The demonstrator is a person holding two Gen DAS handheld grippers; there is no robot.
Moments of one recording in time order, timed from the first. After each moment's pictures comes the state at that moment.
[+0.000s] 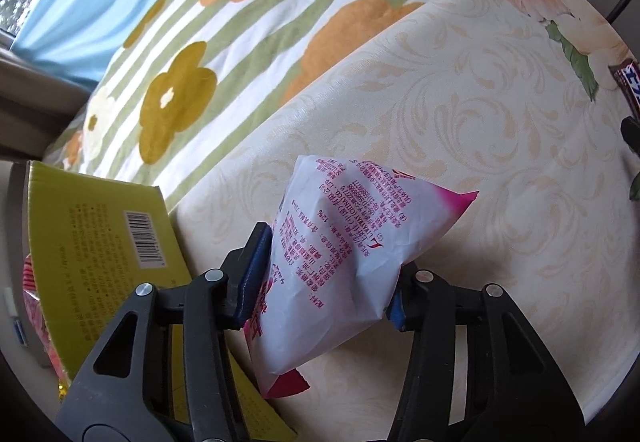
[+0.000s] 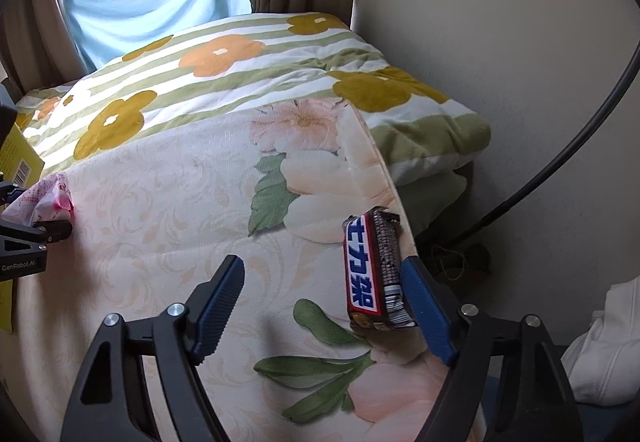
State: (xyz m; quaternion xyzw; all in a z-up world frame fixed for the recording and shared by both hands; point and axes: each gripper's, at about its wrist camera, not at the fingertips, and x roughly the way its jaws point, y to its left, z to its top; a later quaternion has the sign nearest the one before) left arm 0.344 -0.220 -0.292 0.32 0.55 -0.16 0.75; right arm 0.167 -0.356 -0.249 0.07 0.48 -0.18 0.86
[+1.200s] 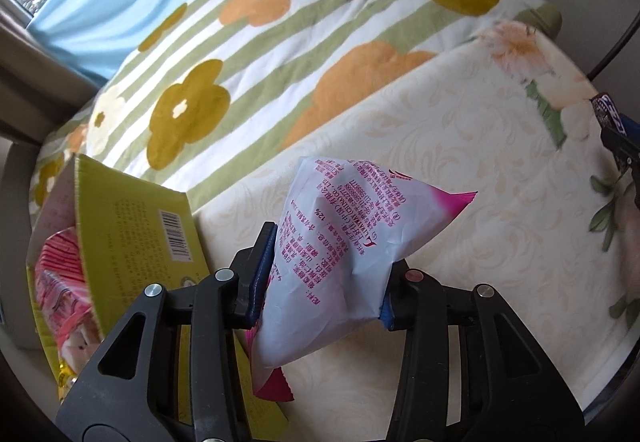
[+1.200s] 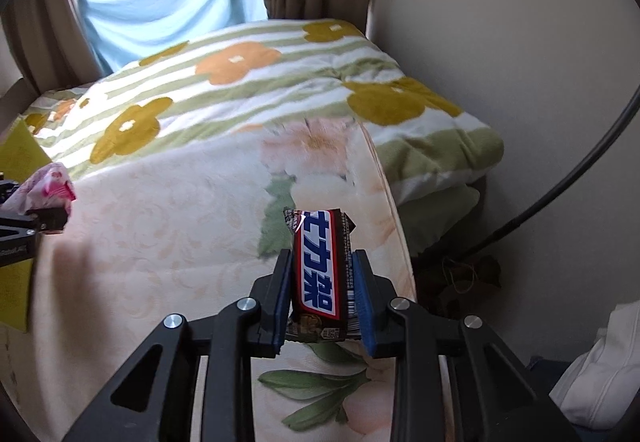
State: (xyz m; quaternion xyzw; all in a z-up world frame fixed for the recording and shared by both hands) left arm 0.332 -0.218 -0.239 0.26 0.52 -0.16 0.79; right arm 0.171 -0.362 -0.227 0.07 0.47 -0.14 0.87
